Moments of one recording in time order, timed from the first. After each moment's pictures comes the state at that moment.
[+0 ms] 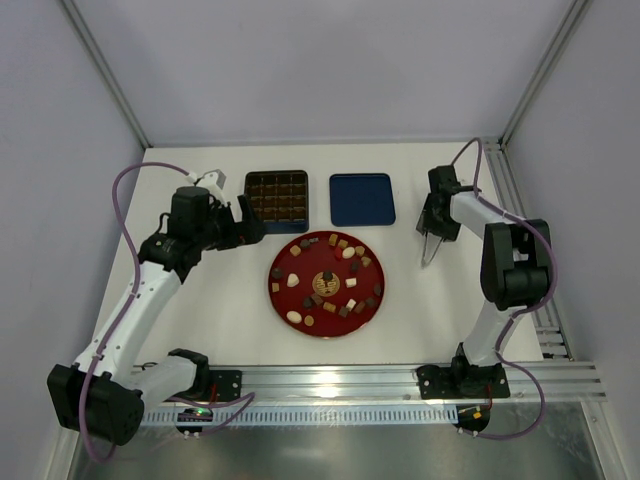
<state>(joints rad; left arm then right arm) -0.26 1.08 1.00 -0.56 0.16 -0.43 0.09 1.84 1.22 -0.54 0.24 0.44</state>
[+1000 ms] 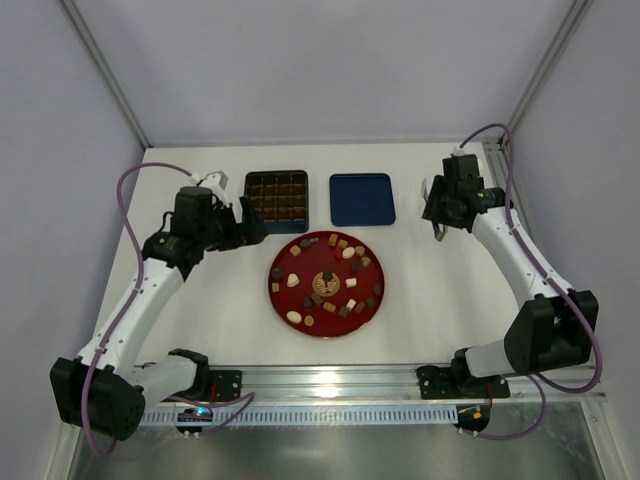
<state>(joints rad) -0.26 1.10 0.99 -0.56 0.16 -0.43 0.16 1.41 1.21 -0.69 0.18 0.40</state>
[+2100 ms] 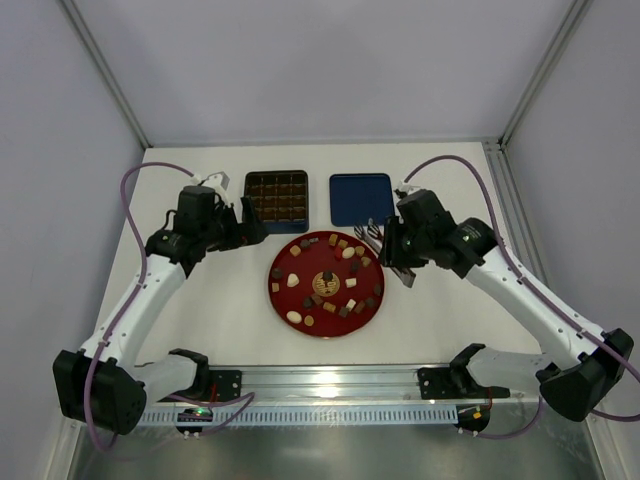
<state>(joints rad) -0.26 1.13 0.99 -0.56 0.14 -0.43 0.61 1.17 1.20 -0.92 0.07 0.54</state>
